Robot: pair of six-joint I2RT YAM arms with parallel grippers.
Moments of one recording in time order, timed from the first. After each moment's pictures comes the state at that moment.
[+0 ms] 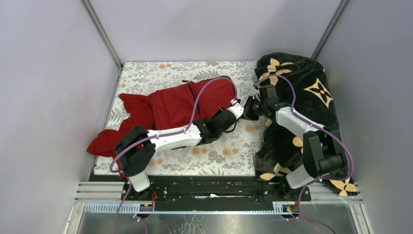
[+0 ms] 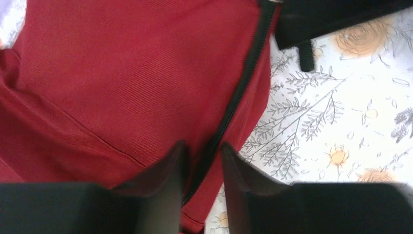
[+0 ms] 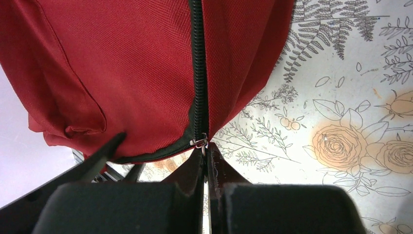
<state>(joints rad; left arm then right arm) -0.99 1.72 1.15 -0.18 -0.47 0.02 0.28 1.54 0.93 -0.23 -0.43 0.61</state>
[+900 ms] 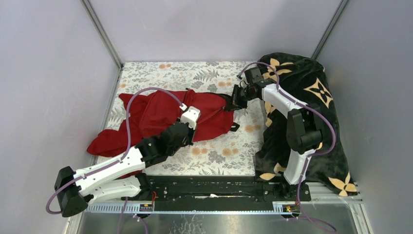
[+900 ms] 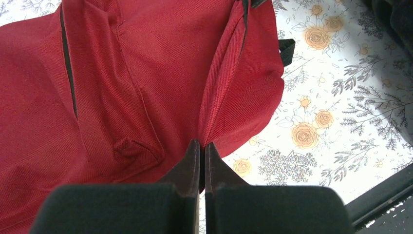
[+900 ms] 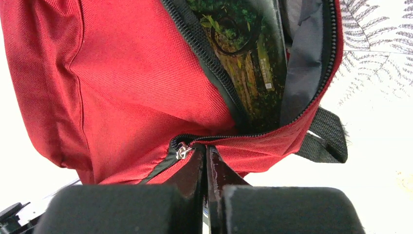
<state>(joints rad) -0.99 0.98 0.72 -0.25 -0.43 -0.19 0.33 1.89 1.43 -0.58 -0.57 0.57</state>
